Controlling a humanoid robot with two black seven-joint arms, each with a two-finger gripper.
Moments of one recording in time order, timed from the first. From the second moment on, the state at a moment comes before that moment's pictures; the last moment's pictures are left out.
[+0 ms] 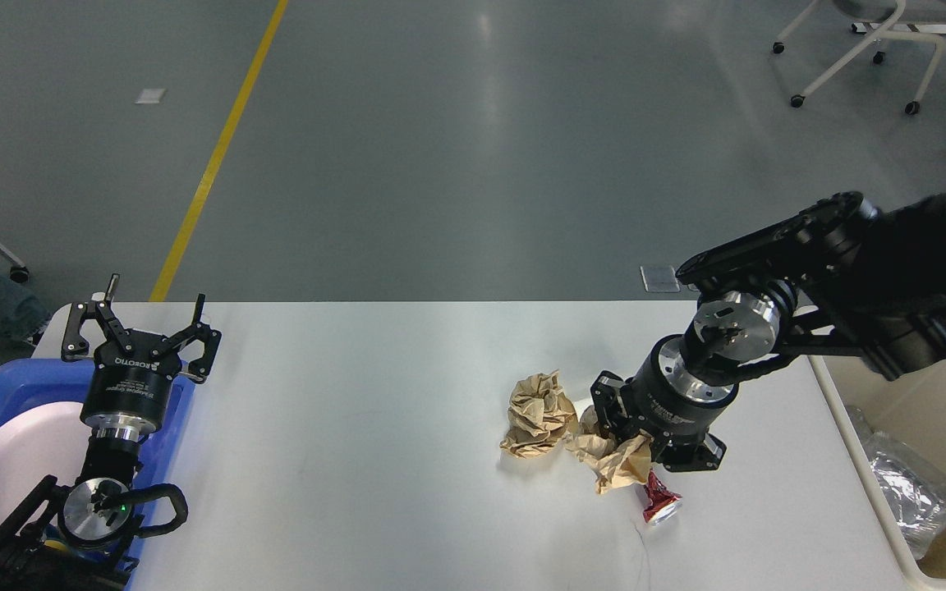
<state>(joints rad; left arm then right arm) -0.28 0.17 -1.38 -0.76 0.07 -0.61 -0.27 1.90 -0.17 -1.04 1.49 0.67 0.26 -0.47</state>
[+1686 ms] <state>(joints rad) -0.28 0.17 -1.38 -0.76 0.07 -0.61 -0.27 0.98 -0.55 -0.87 0.35 0.15 0.32 -0.38</state>
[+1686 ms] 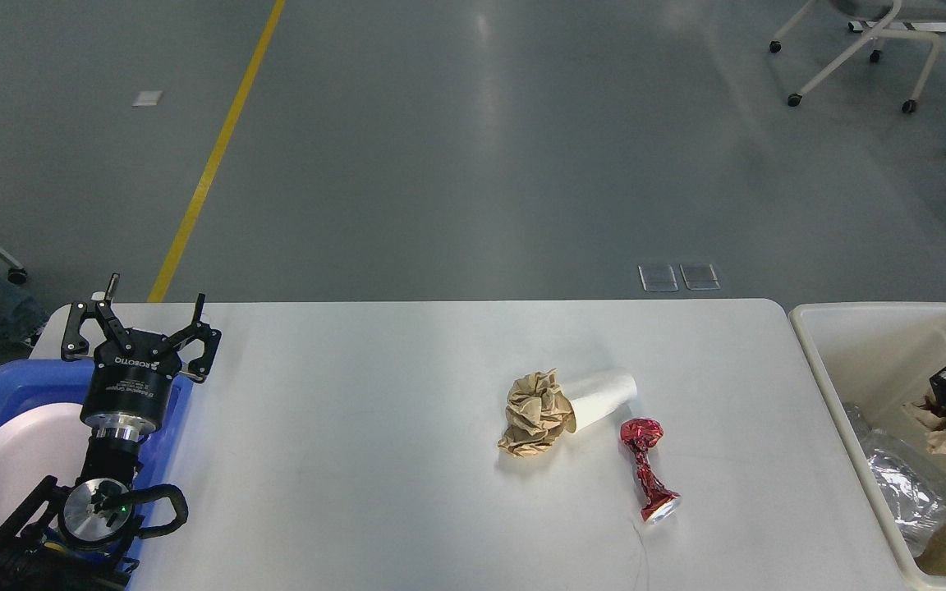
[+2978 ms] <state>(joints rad) -0.28 0.17 -1.38 -0.76 0.07 -0.61 -0.27 0.62 -0.33 -0.87 0.16 -0.20 -0.19 -0.24</state>
